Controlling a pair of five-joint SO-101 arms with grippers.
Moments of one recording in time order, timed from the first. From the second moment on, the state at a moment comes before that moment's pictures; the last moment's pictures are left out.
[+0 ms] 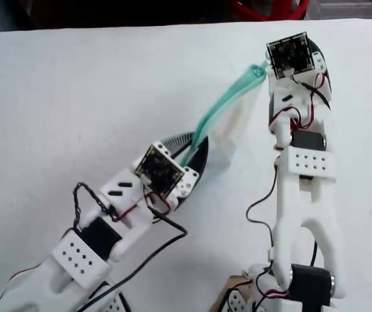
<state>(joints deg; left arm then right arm) 34.8 -62.1 69.4 16.0 -6.3 9.7 -15.8 29.3 1.0 29.4</state>
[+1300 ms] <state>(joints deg) 22.9 -61.3 60.5 26.8 -3.4 7.2 -54.1 33.8 68.9 18.9</state>
